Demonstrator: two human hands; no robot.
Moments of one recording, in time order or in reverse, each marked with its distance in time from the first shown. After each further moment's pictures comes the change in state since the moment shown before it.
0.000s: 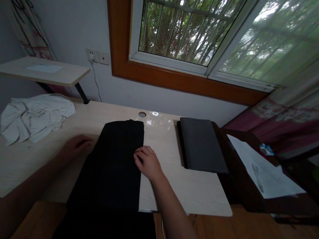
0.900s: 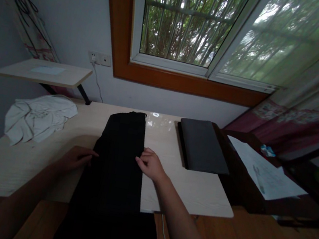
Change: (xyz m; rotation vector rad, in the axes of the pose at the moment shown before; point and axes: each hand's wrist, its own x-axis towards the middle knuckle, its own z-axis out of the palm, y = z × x) left_hand -0.019 0.007 -0.005 -0.012 -0.395 0.257; right_hand -0.002 0.000 -0.009 0.029 -0.118 0.016
